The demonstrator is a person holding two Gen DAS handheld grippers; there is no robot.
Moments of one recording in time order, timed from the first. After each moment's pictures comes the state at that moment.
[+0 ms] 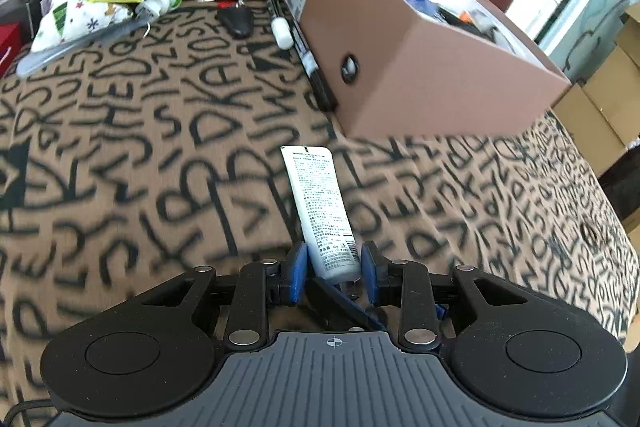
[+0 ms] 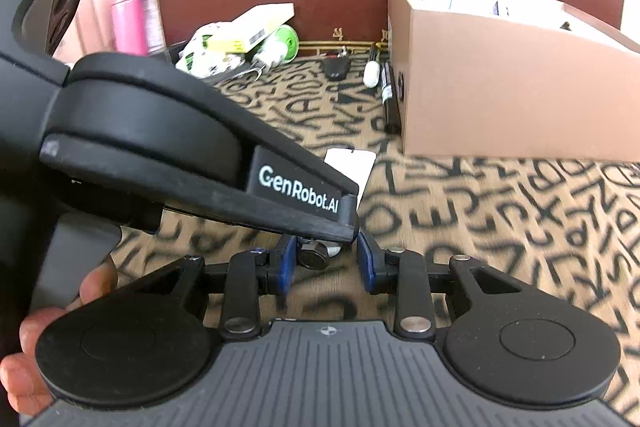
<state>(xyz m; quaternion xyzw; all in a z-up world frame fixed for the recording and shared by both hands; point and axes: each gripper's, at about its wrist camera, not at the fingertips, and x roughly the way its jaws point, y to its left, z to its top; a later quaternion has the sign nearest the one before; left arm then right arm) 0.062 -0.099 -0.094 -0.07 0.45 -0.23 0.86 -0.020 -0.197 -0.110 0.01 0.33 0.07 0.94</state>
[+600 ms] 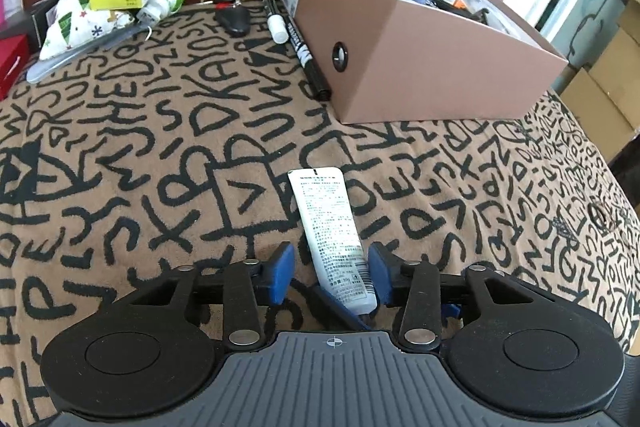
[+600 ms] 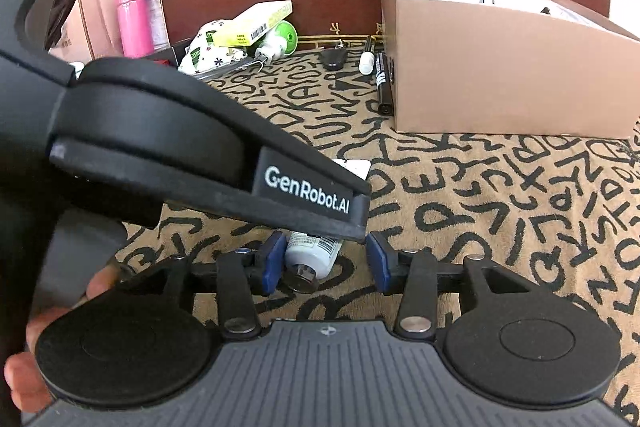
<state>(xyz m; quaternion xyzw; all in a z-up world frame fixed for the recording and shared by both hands) 0.051 -0.108 -0.093 -0.04 0.45 -0.22 0.86 -0.021 -0.198 -0.107 0.02 0.33 0.06 0.94</state>
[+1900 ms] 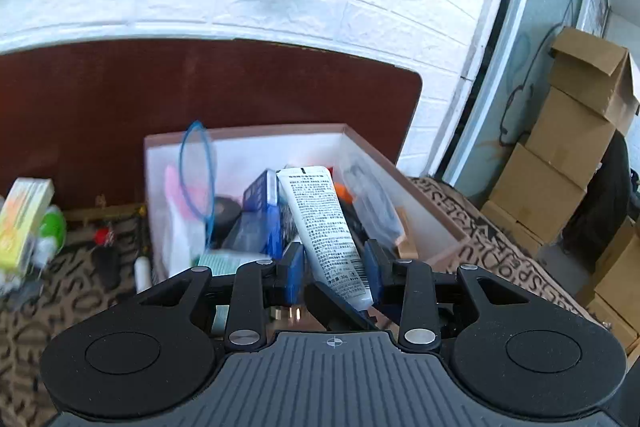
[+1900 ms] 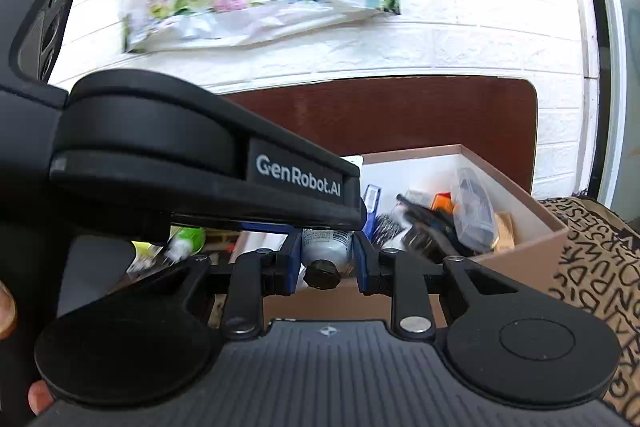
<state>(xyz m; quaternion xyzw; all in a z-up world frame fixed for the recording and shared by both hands) 0.131 -0.236 0.042 -0.03 0.29 -0.30 0.91 0.047 -0.322 0.010 0.06 0.15 -0.01 0.99</state>
